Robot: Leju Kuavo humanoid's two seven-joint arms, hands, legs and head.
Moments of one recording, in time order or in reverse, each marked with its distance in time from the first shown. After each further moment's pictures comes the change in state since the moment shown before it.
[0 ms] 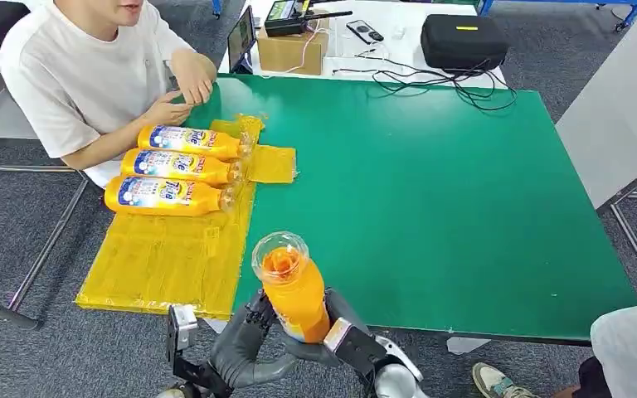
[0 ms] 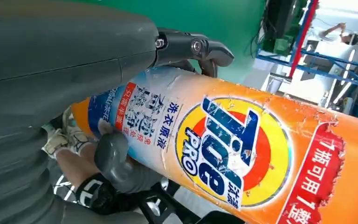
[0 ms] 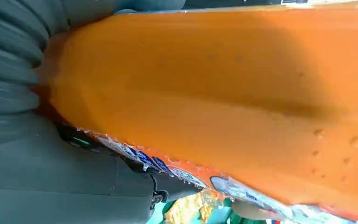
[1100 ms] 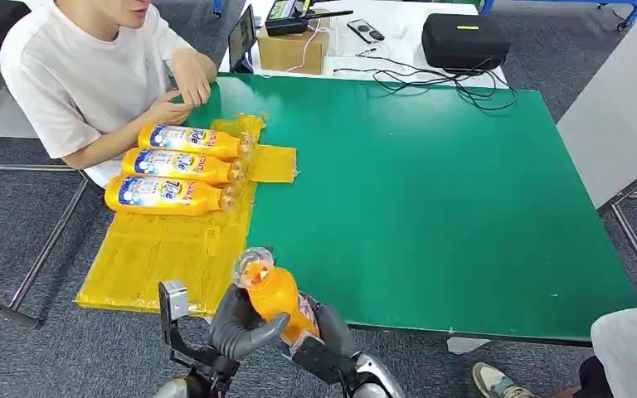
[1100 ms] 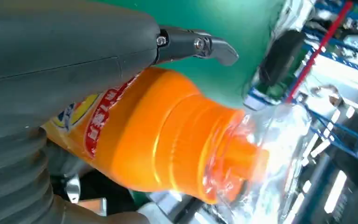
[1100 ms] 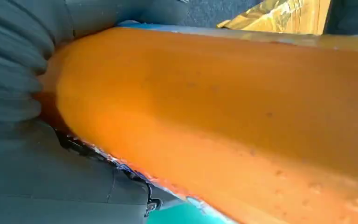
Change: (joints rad) left arm -0.023 -0.047 0.004 -0.037 0.167 0.204 0.110; right arm -0.028 0.090 0.063 0.267 0.154 -0.251 0.072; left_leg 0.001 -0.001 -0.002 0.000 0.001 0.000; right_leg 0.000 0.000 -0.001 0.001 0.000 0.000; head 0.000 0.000
